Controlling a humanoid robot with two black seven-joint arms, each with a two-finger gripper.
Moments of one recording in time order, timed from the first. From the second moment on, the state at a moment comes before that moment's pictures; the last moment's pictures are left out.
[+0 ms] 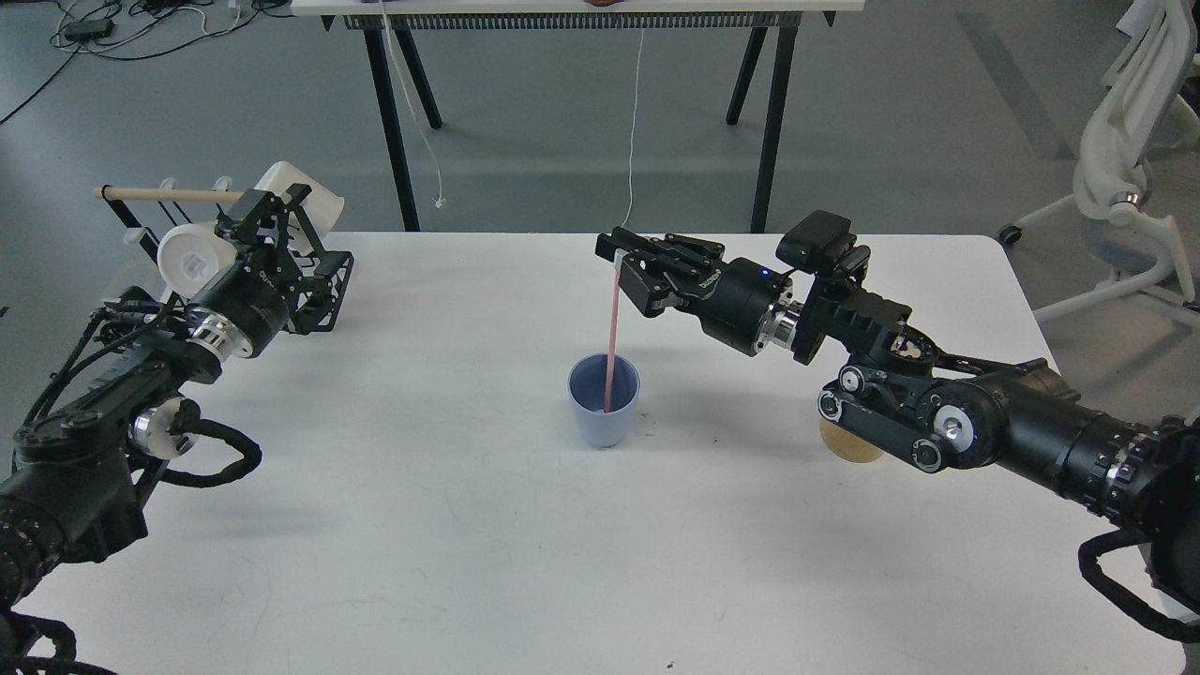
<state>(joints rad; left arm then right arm) -0.69 0.34 -0.59 -0.43 0.35 -0.49 -0.49 0.94 -0.20 0.18 0.84 -1.50 -0.32 0.49</state>
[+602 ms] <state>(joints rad) -0.72 0.33 -0.60 -0.44 0.35 -0.49 -0.49 0.95 -0.23 0.52 0.89 -1.08 -0.28 0.49</state>
